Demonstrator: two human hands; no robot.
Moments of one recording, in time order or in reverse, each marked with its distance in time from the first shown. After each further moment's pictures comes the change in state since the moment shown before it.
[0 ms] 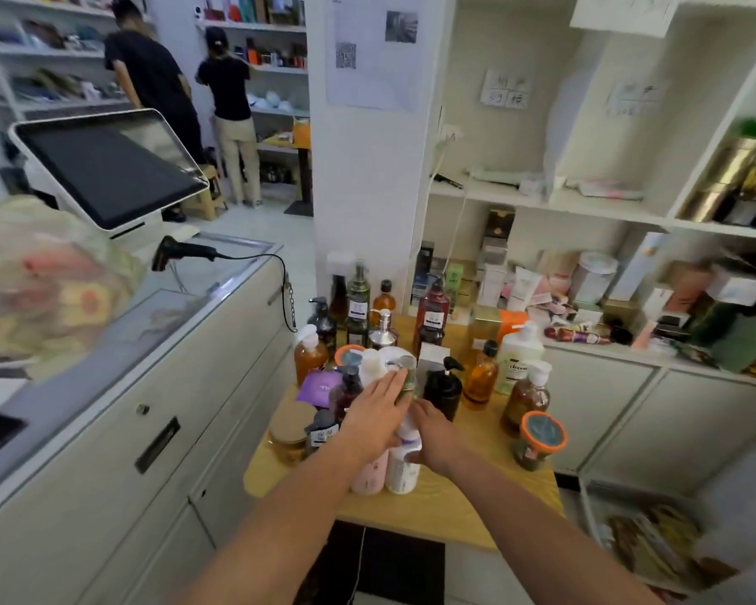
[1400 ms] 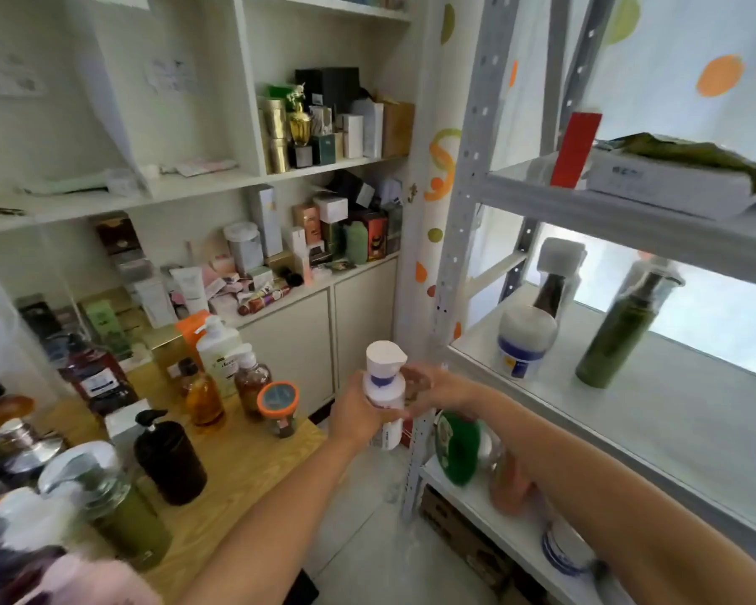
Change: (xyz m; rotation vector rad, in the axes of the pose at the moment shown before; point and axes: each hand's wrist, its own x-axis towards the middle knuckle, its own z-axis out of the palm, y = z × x) left_hand 0.059 0.280 -0.027 -1.090 -0.157 0.308; right_hand -0.272 0.174 -0.076 0.916 0.288 0.723
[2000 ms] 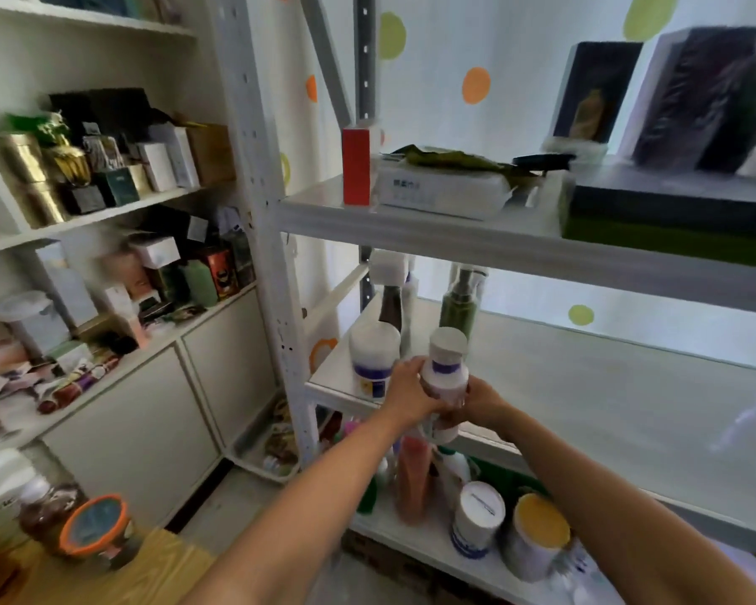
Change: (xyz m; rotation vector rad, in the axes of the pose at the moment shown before) left_hand 0.014 0.189 0.202 0.010 -0.499 0.427; right_hand -0.126 0.161 -0.134 0.128 0.697 0.346
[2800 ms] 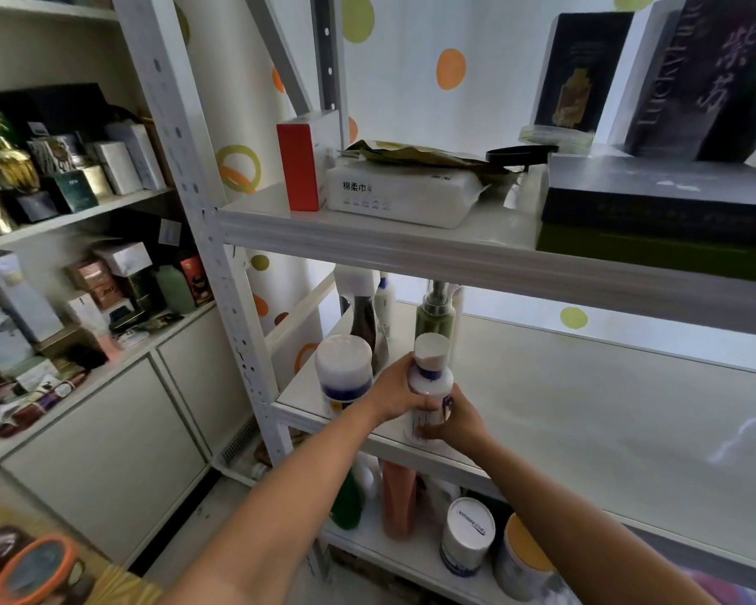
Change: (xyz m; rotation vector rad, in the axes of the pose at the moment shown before) left_hand 0.066 0.004 0.017 -0.067 -0.240 0.047; right_hand 0.057 0.051 0.006 0.144 0.139 -0.043
